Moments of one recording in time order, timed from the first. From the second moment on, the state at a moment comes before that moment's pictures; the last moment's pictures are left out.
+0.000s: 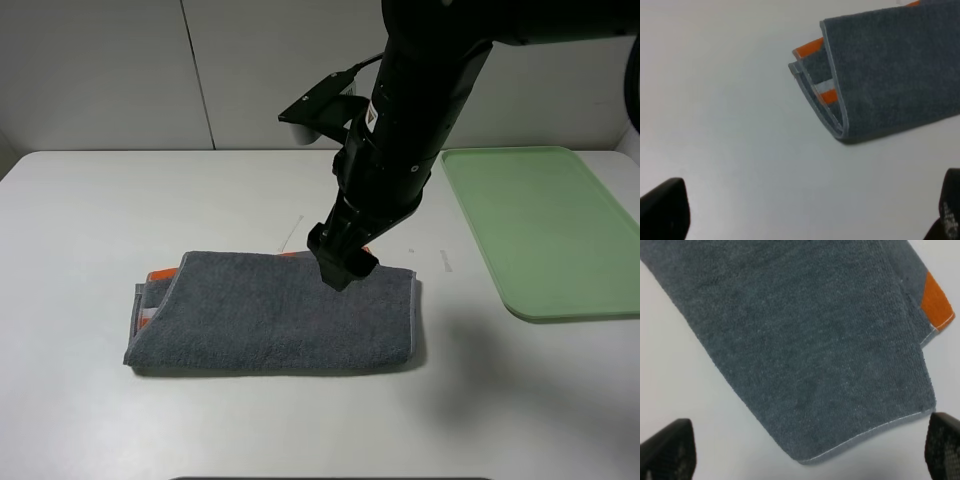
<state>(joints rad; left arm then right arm) -0.41 0.09 -0.48 0.16 1.07 -0.18 0.80 1.72 -1.28 0.02 0.98 -0.20</state>
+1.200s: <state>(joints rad) -0.17 0.09 -0.48 0.17 1.07 -0.18 0.80 1.72 -1.28 0.02 0.98 0.37</state>
